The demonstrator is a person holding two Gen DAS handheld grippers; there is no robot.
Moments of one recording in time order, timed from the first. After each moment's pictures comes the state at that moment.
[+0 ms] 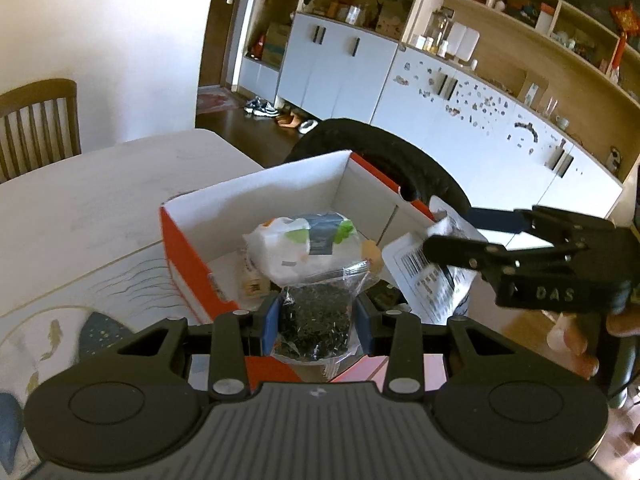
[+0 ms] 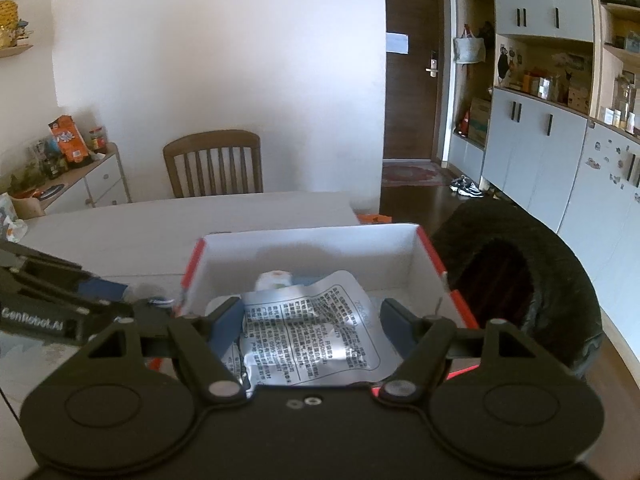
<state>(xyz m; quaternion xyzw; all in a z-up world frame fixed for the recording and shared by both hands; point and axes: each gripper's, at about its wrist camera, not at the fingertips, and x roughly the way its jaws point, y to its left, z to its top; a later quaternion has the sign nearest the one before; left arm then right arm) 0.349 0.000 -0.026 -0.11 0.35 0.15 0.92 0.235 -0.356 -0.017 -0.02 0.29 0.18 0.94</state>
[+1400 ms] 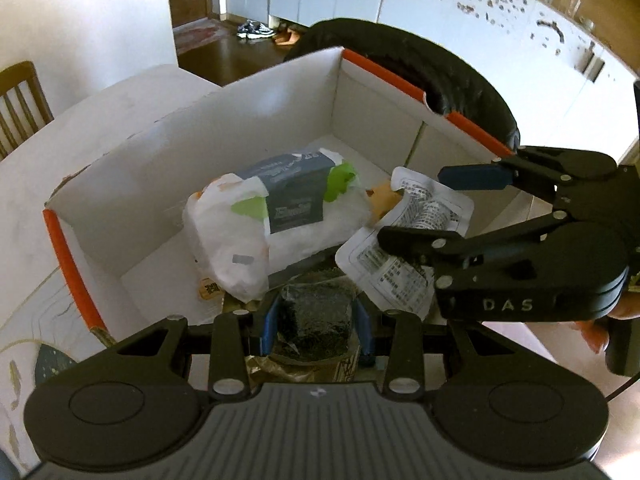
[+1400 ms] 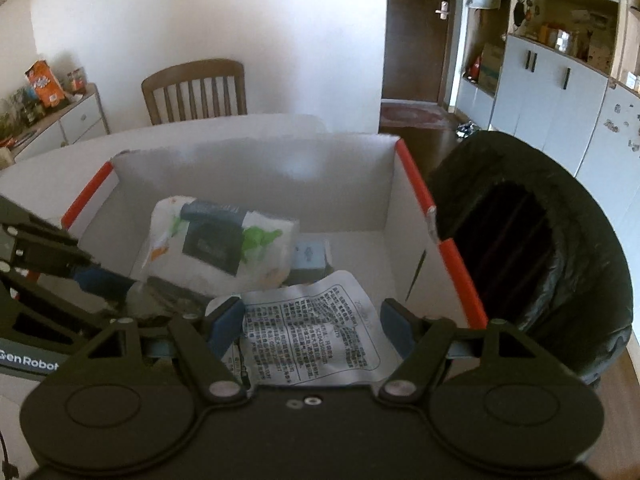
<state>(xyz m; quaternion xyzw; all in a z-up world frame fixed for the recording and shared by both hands) 0.457 0.002 -0.094 -0.06 0.49 0.15 0.86 0.316 -0.374 -0.098 -0.06 0.39 0.19 0.90</state>
